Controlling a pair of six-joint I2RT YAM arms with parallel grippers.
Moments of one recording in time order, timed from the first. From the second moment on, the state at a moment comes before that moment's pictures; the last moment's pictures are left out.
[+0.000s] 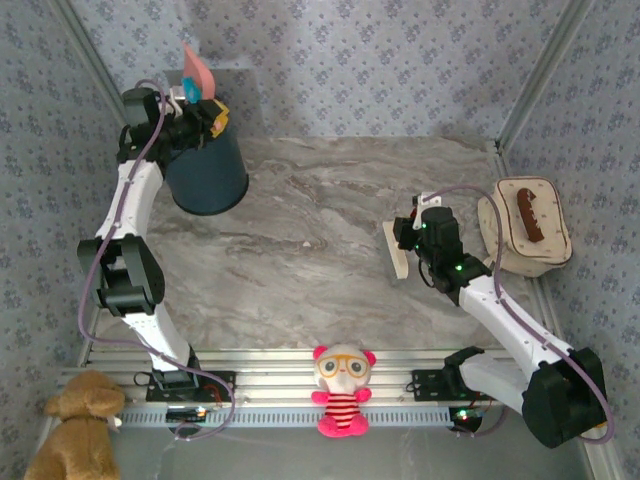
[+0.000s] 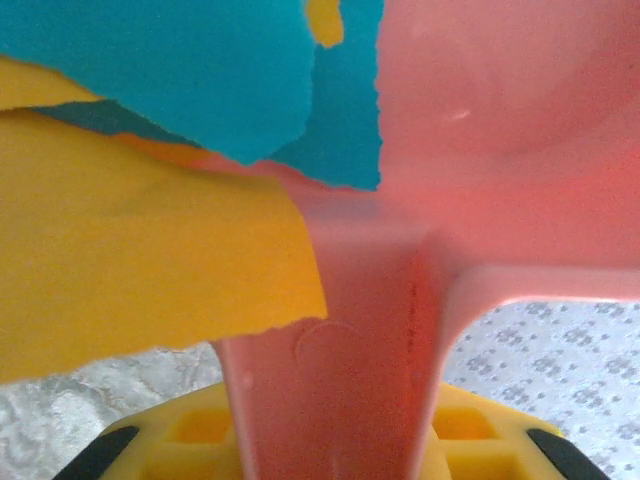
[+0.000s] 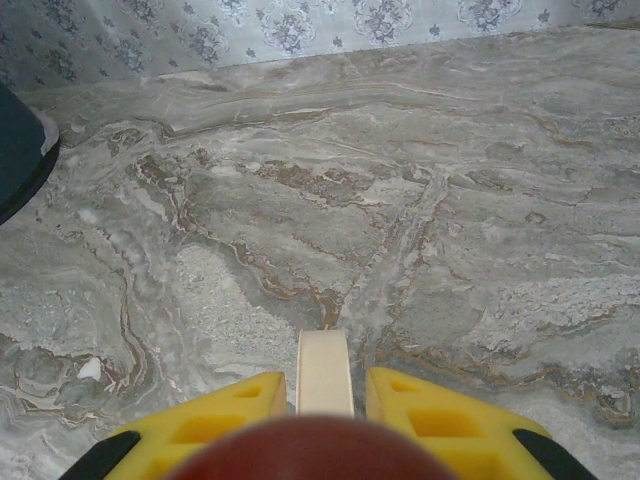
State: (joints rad) left arm 0.06 1.80 1.70 -0.16 0.85 -1.18; right arm 0.38 1.05 0.69 -0.11 0.12 0.28
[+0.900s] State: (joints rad) left arm 0.06 1.83 1.55 0.37 0.84 -1.68; right arm 0.38 1.07 0.69 -0.11 0.12 0.29
